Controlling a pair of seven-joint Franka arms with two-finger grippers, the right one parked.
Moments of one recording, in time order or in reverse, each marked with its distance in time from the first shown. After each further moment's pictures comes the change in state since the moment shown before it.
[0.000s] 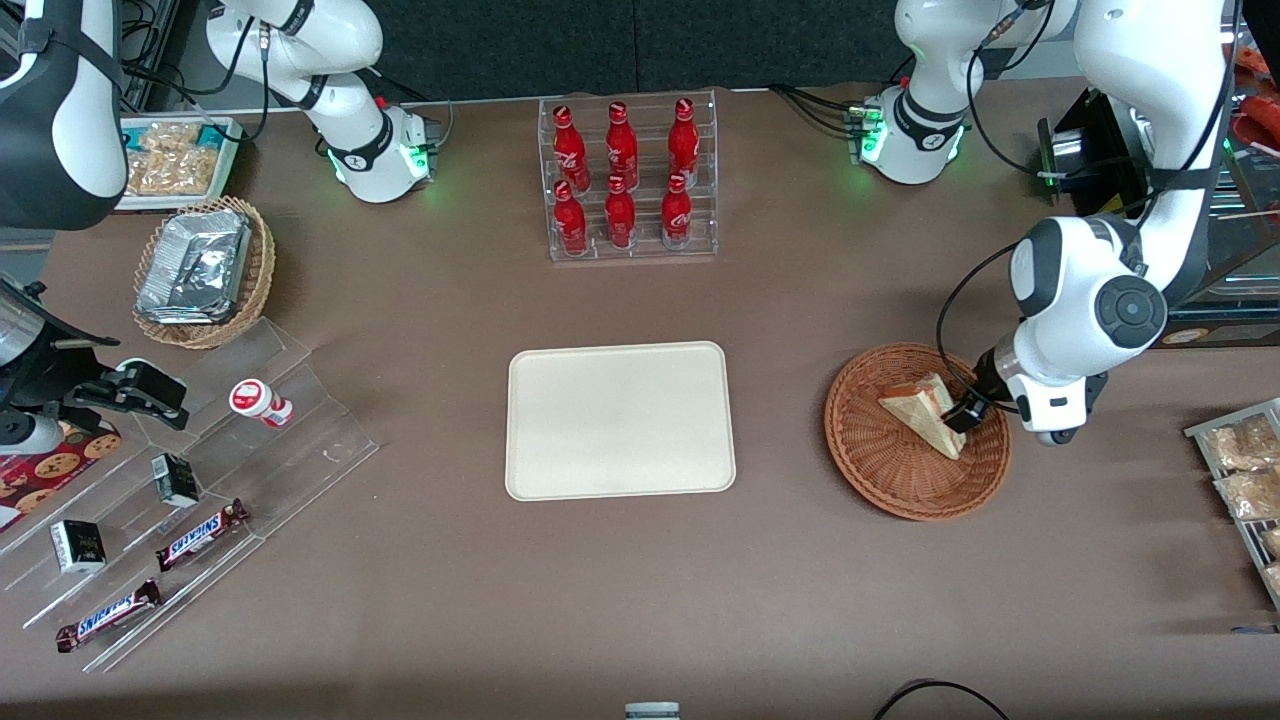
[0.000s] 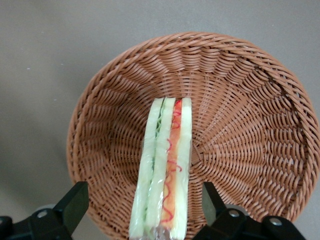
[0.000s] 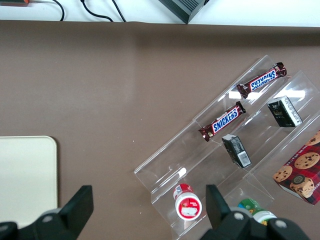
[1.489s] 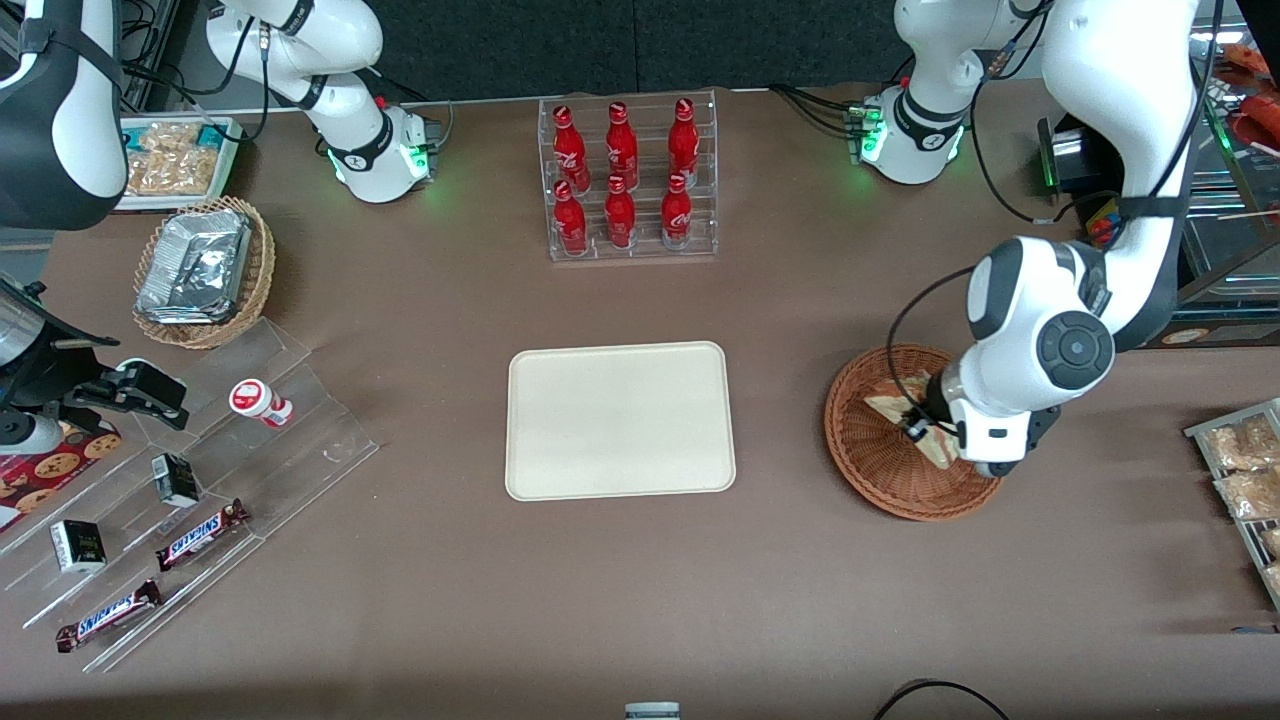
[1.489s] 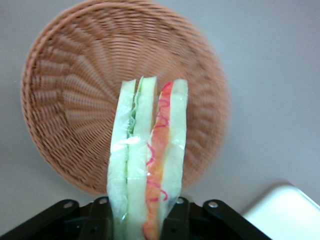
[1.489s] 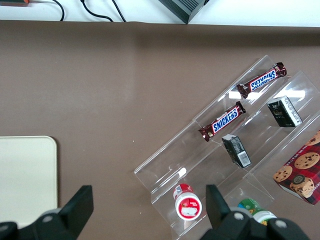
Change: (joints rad) arm -0.154 0.087 -0.042 0.367 -0.001 -0.313 -0.001
